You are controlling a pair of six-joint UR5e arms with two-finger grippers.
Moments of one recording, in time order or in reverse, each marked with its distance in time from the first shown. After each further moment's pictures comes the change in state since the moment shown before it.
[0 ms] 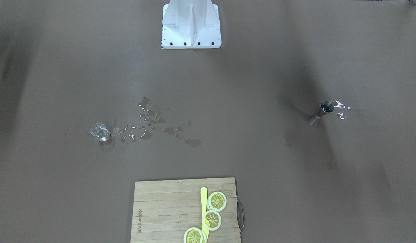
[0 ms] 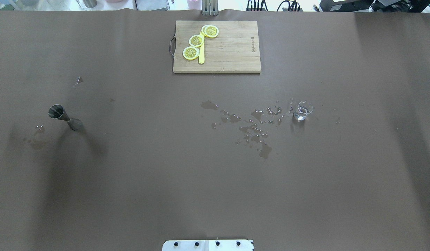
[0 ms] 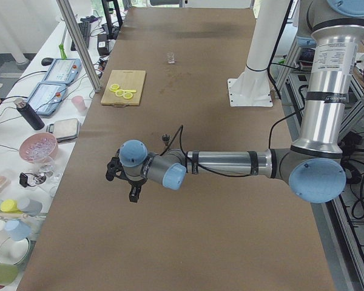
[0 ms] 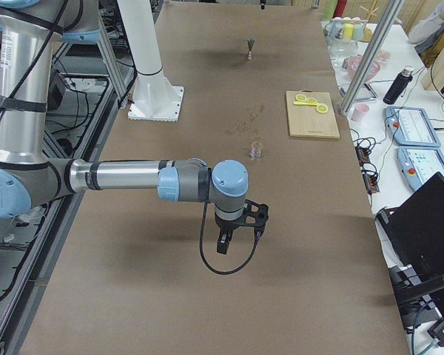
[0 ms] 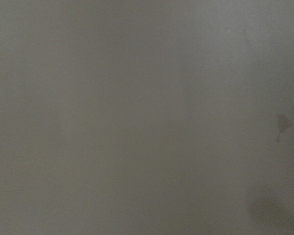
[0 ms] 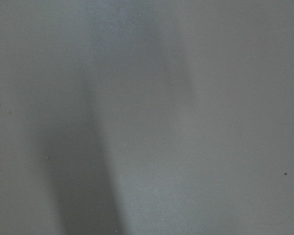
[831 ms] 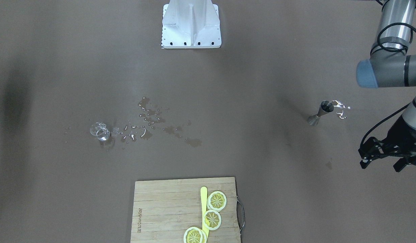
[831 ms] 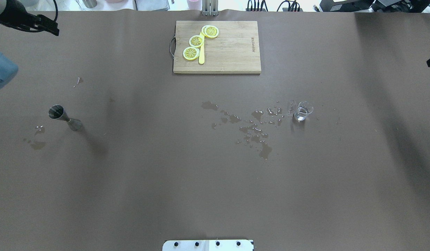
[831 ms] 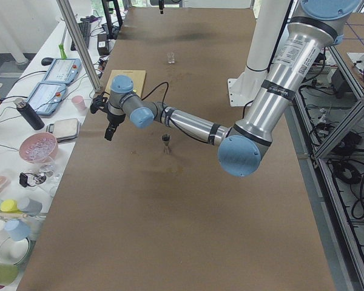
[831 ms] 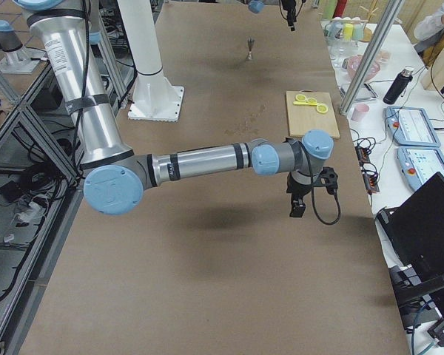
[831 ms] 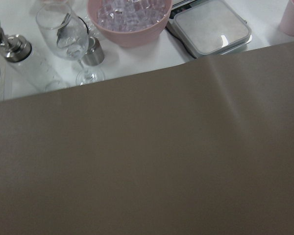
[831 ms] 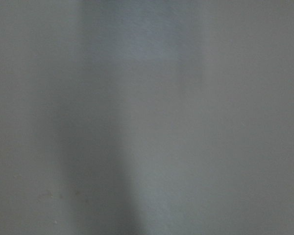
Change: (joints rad) left arm 0.280 -0.359 0.018 -0.049 0.278 -0.437; right arm -0.127 0.381 -0.300 0.009 0.008 0.003
